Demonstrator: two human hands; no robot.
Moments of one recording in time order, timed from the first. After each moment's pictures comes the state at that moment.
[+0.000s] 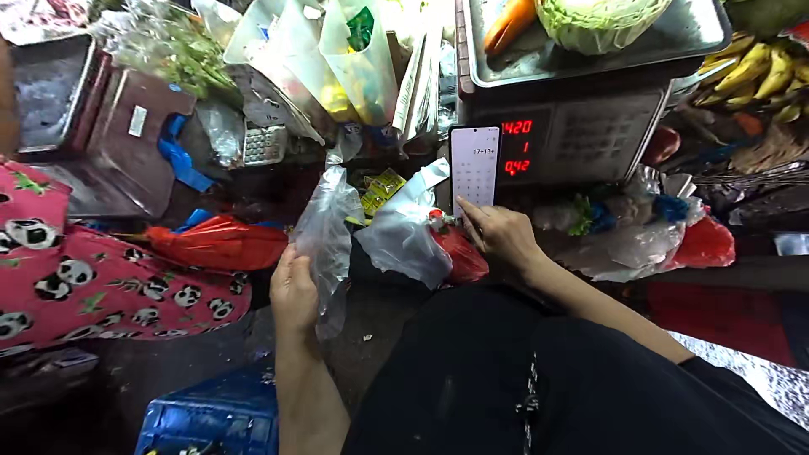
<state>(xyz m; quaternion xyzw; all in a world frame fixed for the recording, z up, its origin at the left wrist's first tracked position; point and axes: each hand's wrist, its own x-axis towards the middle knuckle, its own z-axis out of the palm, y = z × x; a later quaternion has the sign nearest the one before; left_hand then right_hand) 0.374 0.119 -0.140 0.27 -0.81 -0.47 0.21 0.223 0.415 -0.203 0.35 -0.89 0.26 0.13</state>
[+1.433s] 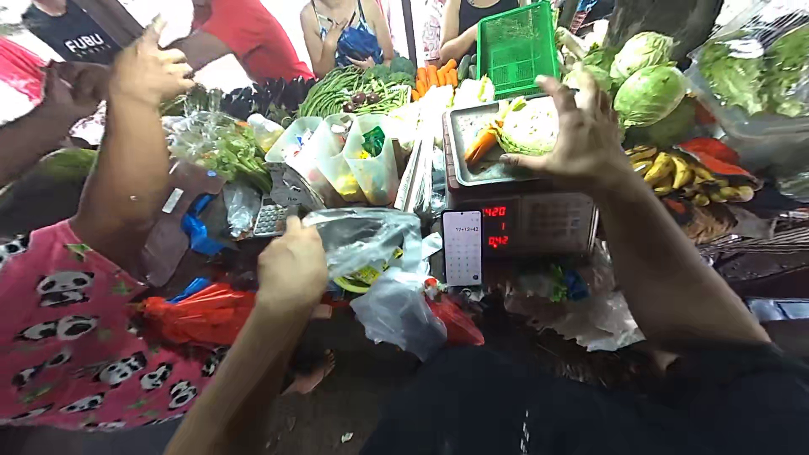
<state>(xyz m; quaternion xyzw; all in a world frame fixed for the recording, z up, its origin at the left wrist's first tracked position) 0.253 0.136 -0.020 0.26 -0.96 0.07 -0.07 0.073 0.477 0.007 0.20 -0.94 0.20 0.17</state>
